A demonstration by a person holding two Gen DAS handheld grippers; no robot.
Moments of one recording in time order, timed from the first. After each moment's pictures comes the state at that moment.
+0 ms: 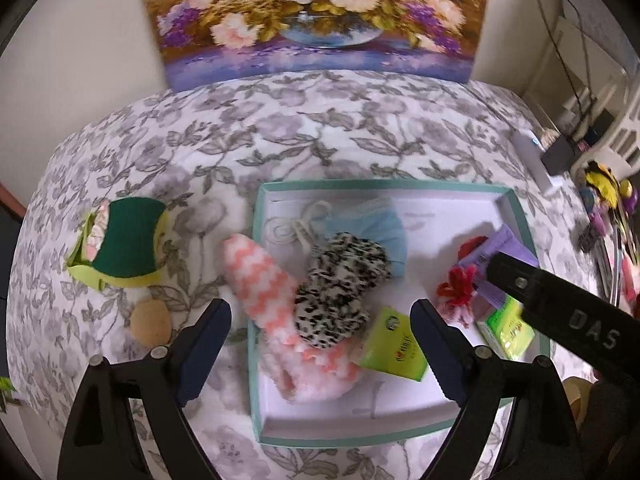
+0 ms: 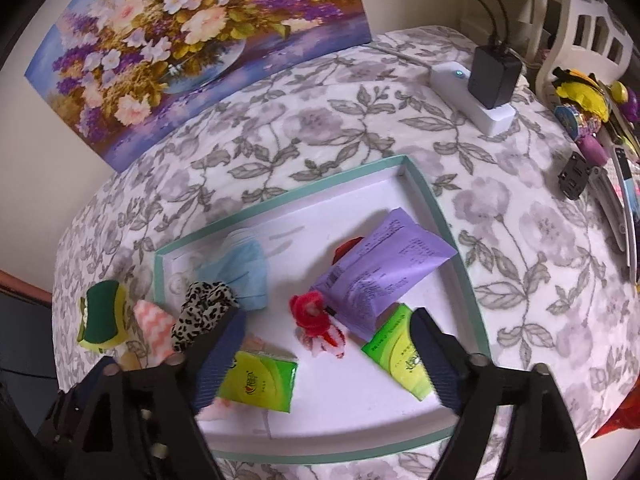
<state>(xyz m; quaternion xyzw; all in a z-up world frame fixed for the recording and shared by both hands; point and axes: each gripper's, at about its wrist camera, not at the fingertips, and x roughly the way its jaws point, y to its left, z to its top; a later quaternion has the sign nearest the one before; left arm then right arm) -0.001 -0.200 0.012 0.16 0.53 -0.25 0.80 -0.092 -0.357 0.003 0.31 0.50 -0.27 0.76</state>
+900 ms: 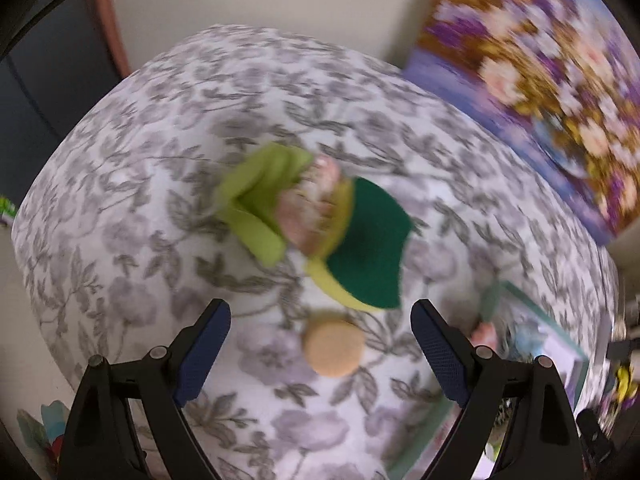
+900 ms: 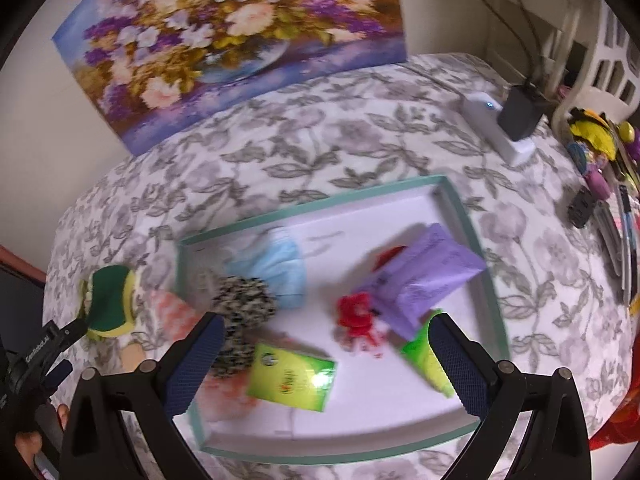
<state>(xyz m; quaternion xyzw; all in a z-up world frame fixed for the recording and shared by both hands) 0.112 -0.021 0.002 -0.05 0.57 -0.02 0.82 -0.061 -0.311 0.018 0.26 0.50 -0.26 0.79</state>
